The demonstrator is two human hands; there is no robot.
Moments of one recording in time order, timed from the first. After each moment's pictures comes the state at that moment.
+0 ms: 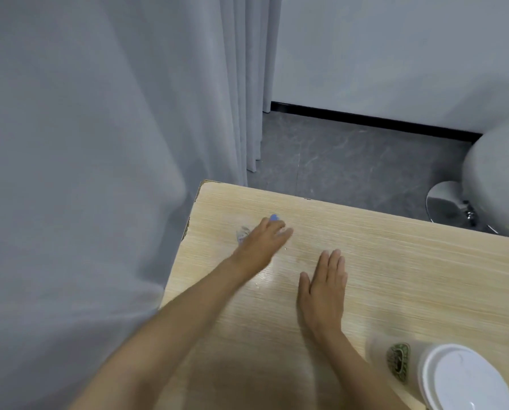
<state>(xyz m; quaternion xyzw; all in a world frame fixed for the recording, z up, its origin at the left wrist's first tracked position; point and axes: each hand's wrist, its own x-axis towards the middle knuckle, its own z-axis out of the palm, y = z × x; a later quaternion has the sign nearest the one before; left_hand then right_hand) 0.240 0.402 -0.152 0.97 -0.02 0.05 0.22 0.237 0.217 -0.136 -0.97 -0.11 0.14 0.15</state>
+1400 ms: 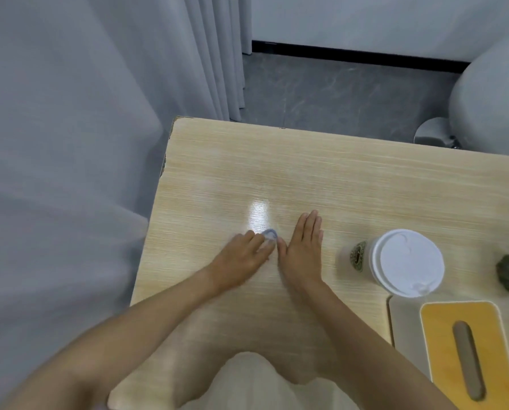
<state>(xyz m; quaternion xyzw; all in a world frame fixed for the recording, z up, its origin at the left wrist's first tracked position) 0.113 0.313 -0.144 0.98 -0.11 0.04 0.14 0.182 0.168 -0.133 -0.95 -0.15 0.24 0.13</state>
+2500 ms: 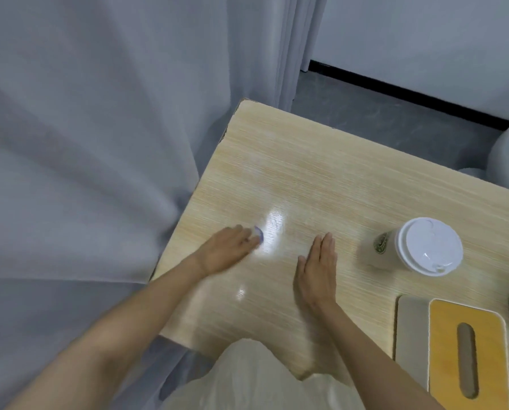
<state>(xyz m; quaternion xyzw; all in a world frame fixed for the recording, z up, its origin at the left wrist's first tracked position) 0.001 0.330 -0.128 0.99 -0.01 0.03 0.15 0.105 0.124 -0.126 -0.94 -0.23 0.22 0.12</state>
